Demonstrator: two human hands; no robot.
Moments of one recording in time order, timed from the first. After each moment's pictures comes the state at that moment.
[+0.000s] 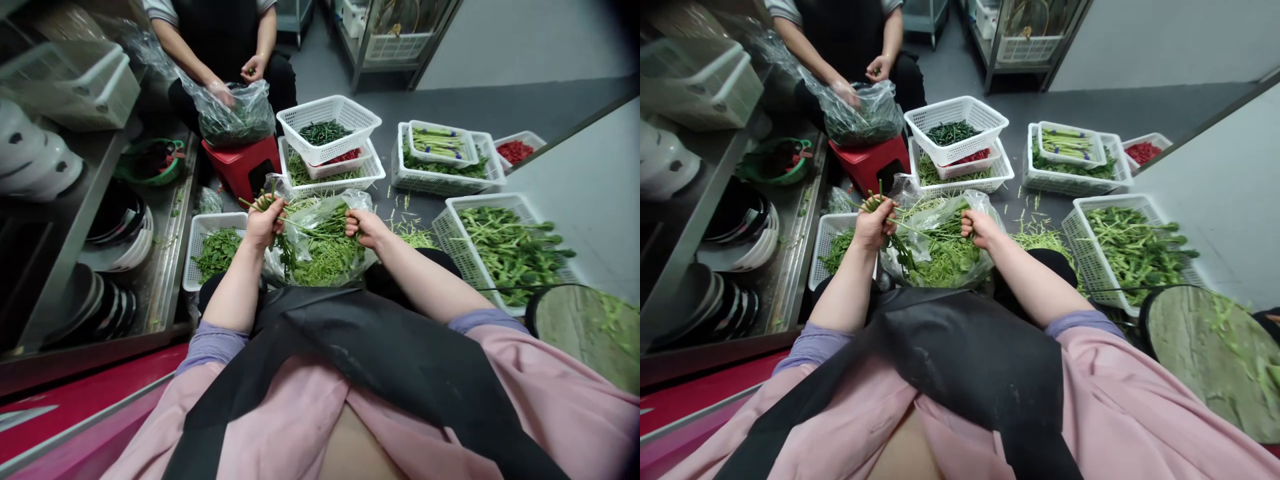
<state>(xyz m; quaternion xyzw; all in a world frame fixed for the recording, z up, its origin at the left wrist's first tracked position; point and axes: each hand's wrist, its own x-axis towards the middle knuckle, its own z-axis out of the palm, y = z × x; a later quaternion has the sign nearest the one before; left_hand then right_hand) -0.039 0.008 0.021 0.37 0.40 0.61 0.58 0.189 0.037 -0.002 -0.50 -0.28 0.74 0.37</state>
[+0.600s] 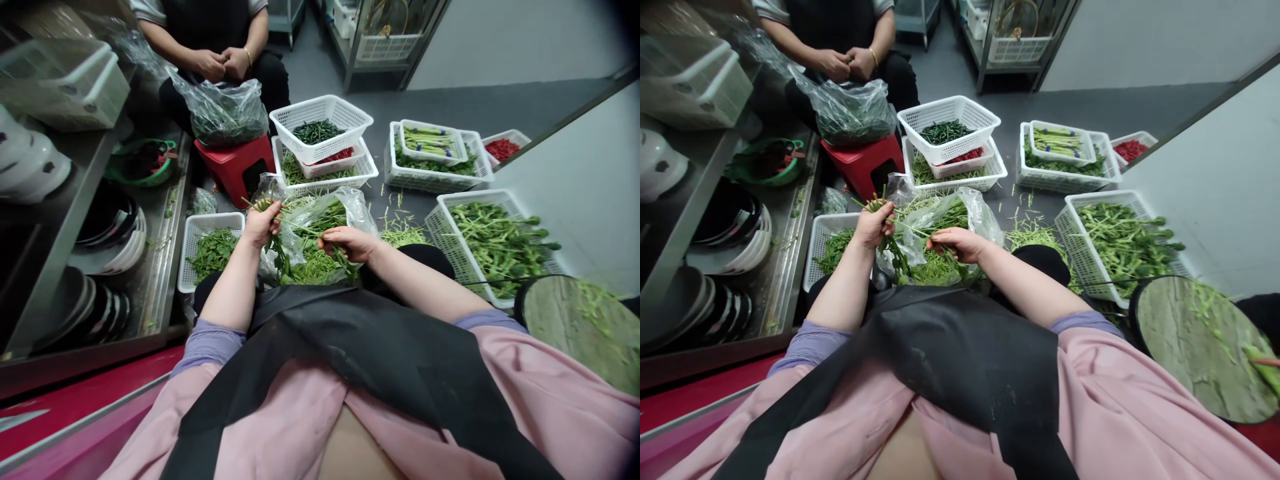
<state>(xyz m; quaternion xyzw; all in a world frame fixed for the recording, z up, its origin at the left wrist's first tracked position) -0.046 0.018 0.005 0.36 0.44 0.56 0.60 0.190 -0.005 0.018 -0.35 -0.45 0.81 0.16</state>
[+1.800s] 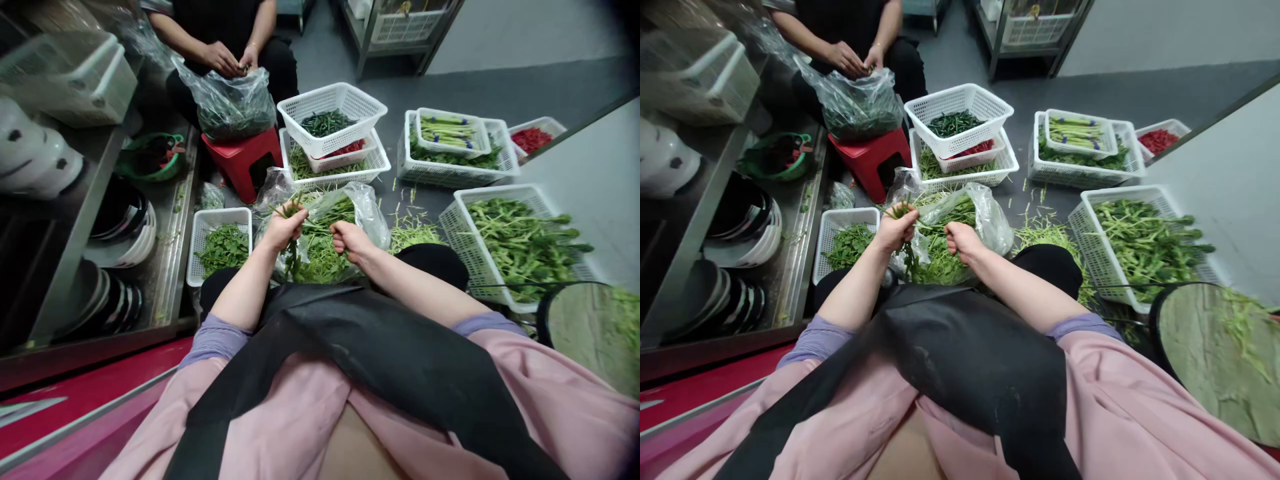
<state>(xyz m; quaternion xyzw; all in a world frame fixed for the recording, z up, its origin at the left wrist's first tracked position) -0.018 0.006 -0.005 0.40 0.43 0.53 0.61 0.166 -0.002 -0.010 -0.54 -0.33 0.70 0.33</state>
